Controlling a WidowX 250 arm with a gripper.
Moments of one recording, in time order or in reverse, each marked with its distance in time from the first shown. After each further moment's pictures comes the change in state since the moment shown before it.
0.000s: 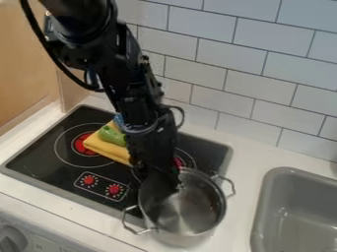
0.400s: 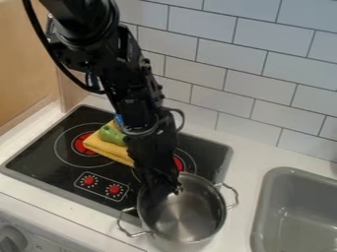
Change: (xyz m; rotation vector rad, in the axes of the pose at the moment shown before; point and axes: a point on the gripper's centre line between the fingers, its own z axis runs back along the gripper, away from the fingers) arm -0.002 0.002 -0.001 0.013 0.018 0.010
